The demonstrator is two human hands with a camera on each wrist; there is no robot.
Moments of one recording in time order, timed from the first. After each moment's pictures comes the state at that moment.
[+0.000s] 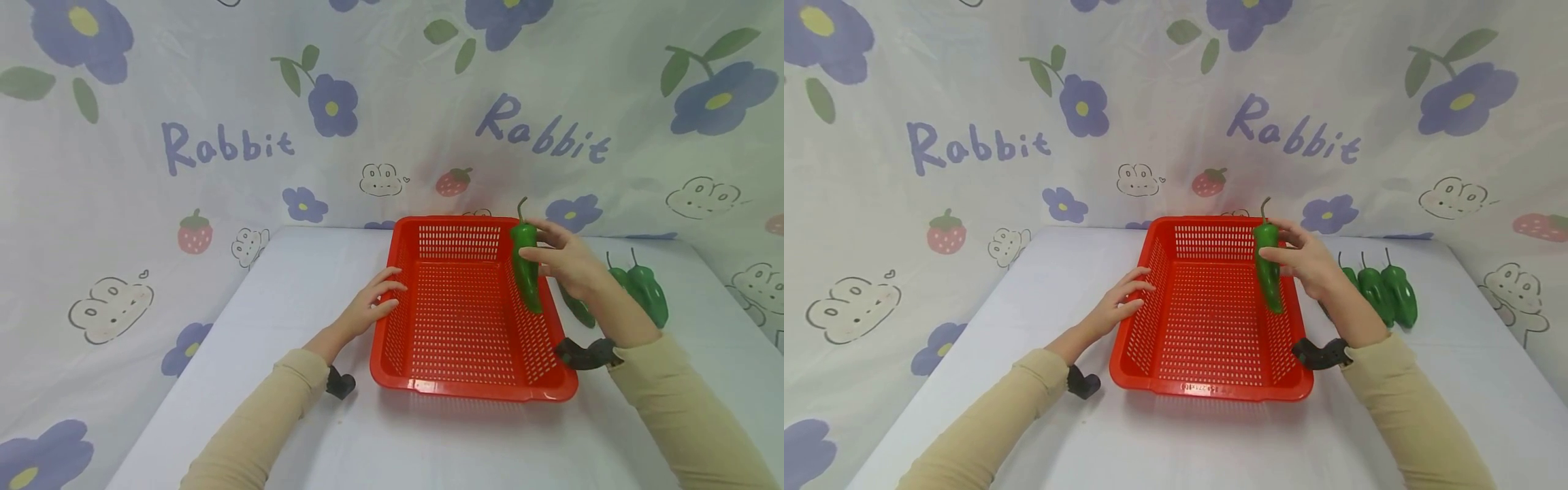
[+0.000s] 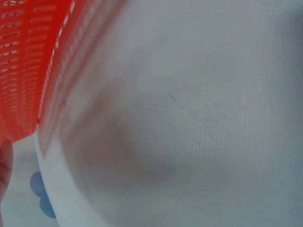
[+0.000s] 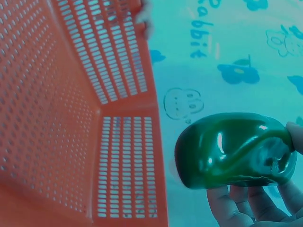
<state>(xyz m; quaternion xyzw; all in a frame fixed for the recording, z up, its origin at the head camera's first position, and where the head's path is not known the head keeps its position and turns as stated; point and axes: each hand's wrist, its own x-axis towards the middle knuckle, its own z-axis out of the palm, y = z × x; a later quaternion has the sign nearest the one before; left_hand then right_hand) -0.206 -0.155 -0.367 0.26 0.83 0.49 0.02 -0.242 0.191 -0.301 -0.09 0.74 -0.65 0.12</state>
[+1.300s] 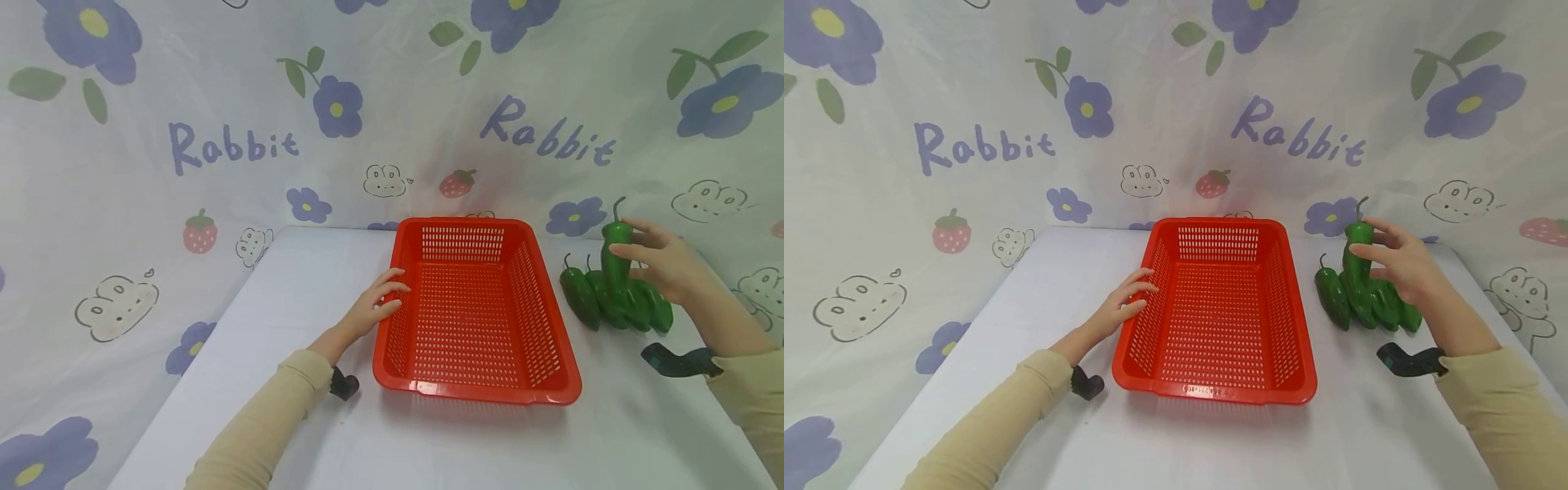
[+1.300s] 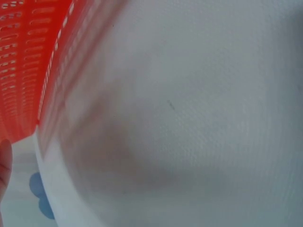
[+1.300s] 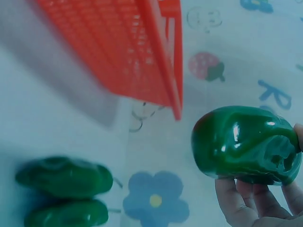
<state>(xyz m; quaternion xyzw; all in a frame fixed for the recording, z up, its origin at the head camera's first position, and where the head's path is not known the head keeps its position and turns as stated) -0.229 -0.164 -0.406 0.26 0.83 0.50 0.01 -0.249 0.302 -0.309 -0.03 0.83 -0.55 0.09</state>
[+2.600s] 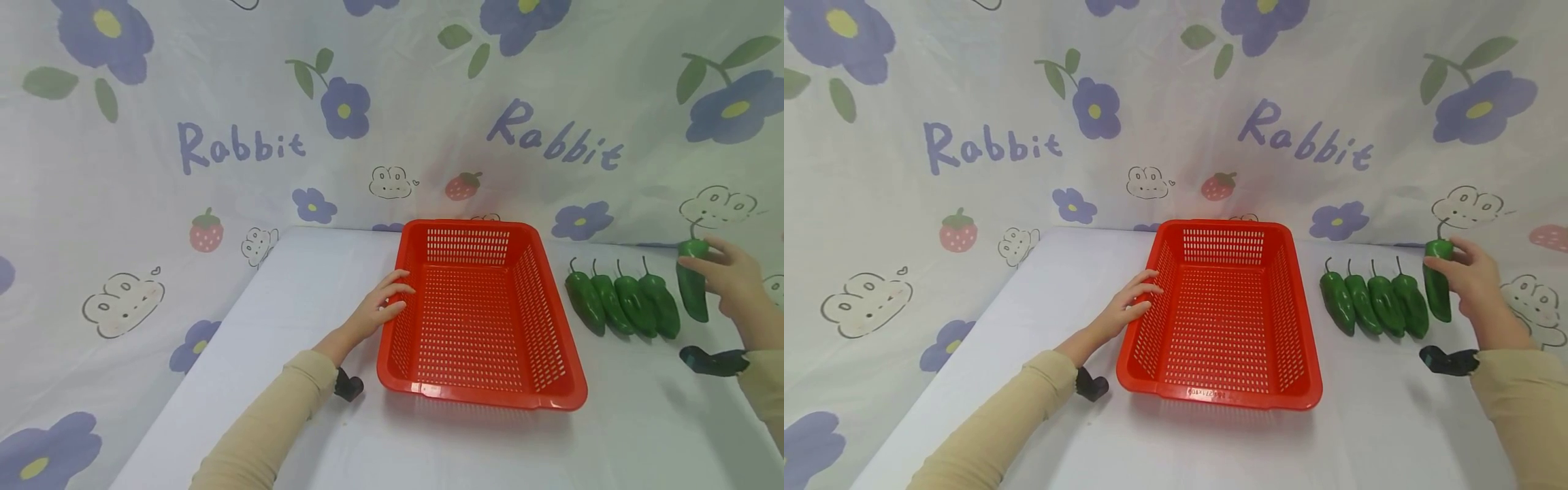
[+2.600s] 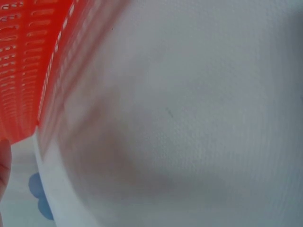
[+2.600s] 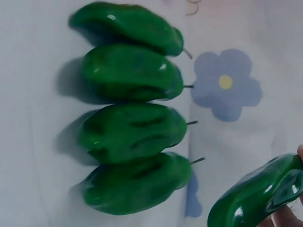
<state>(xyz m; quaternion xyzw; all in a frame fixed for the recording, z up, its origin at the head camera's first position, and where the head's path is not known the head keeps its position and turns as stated) -0.223 -0.162 -0.399 0.26 0.83 0.50 0.01 -0.261 0.381 -0.348 0.18 0.86 -0.48 -0.03</state>
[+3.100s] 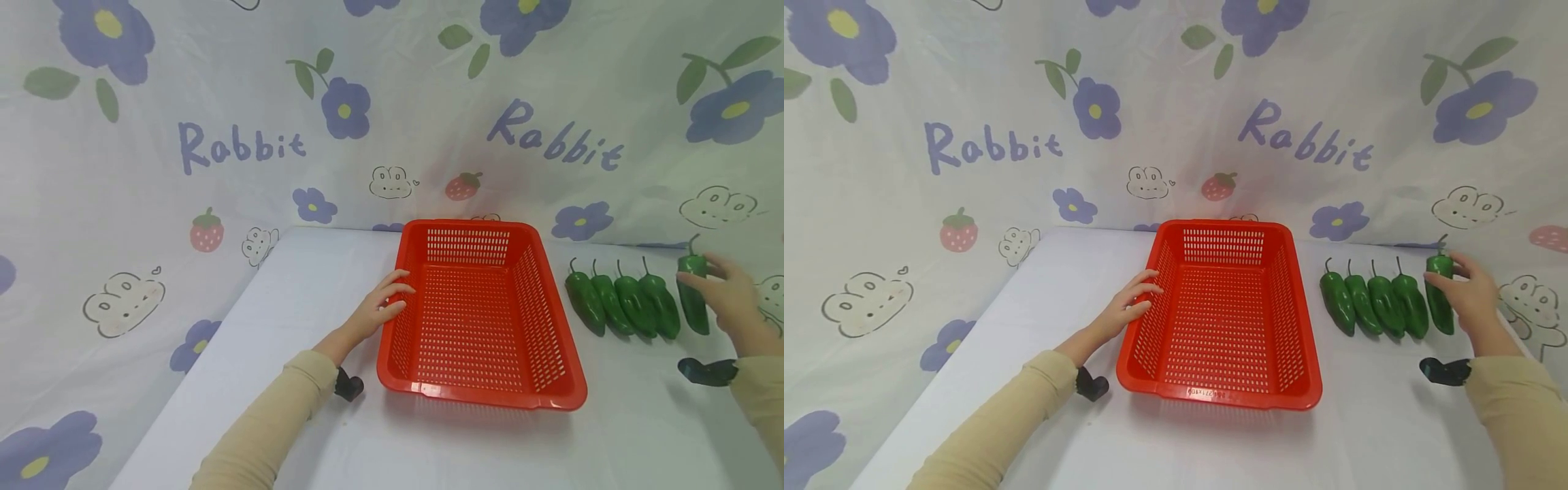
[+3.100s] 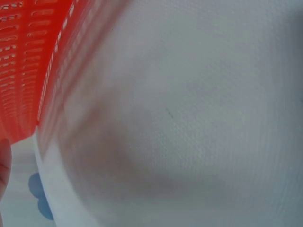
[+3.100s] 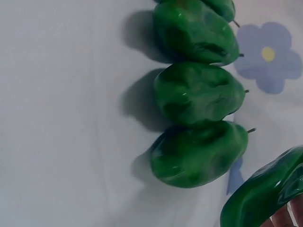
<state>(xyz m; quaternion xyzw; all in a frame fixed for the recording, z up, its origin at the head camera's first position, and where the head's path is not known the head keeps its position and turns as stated) -0.228 -0.163 -0.407 0.26 0.83 0.50 0.01 -0.320 0.476 -0.461 0.19 0.89 -0.42 -0.06</state>
